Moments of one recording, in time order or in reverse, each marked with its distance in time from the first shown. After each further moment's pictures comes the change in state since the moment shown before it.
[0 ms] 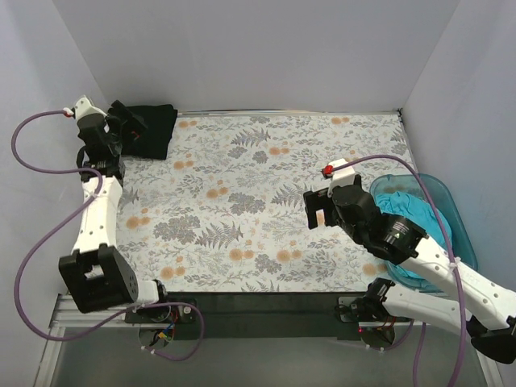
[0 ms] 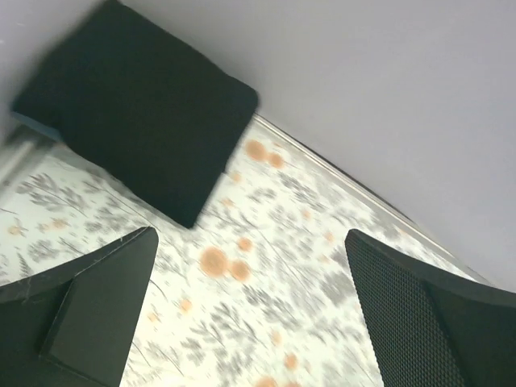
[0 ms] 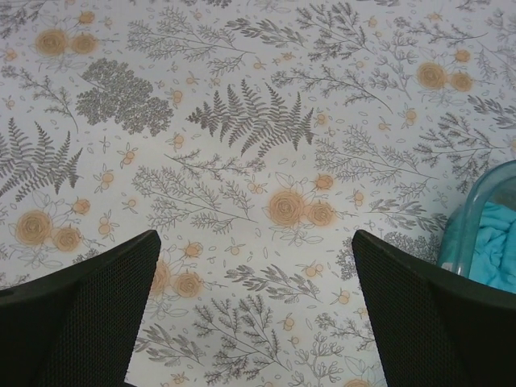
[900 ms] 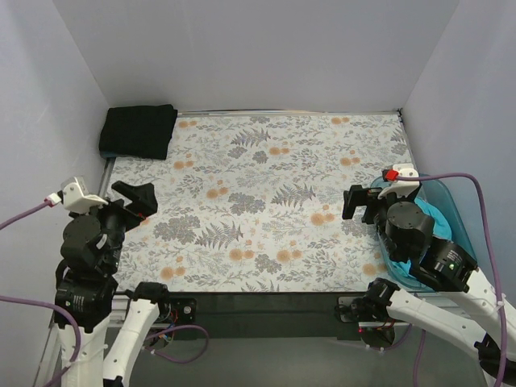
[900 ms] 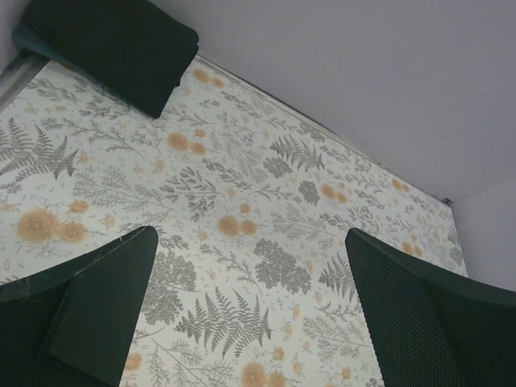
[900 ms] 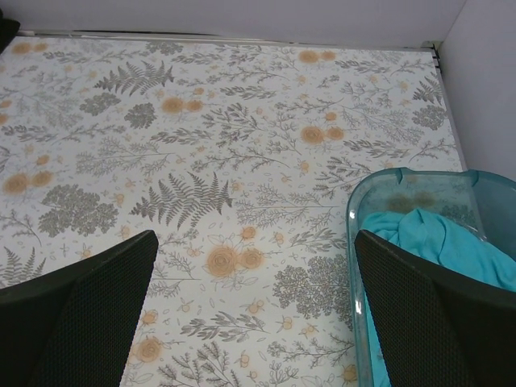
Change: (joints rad) left arm -0.364 -0.916 -0.109 -0.693 -0.216 -0.050; right arm -0.002 -0.291 0.023 -0.026 0.296 -0.029
